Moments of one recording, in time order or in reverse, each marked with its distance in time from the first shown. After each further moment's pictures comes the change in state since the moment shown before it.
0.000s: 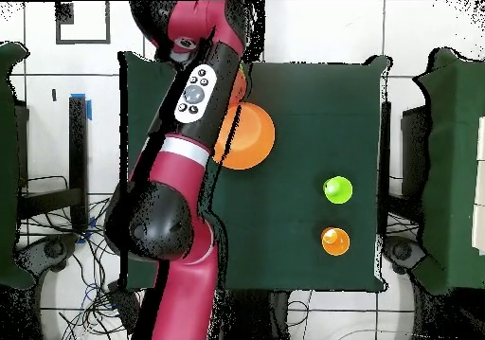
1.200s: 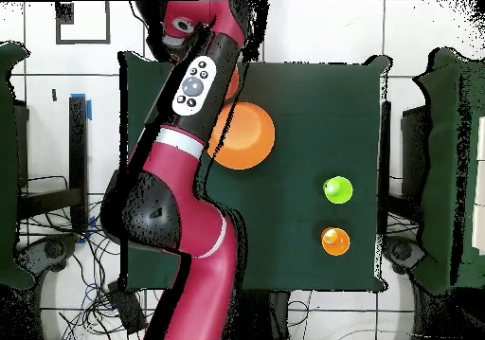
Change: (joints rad) arm -0.078 -0.037 -0.434 -0.003 0.473 0.226 0.000
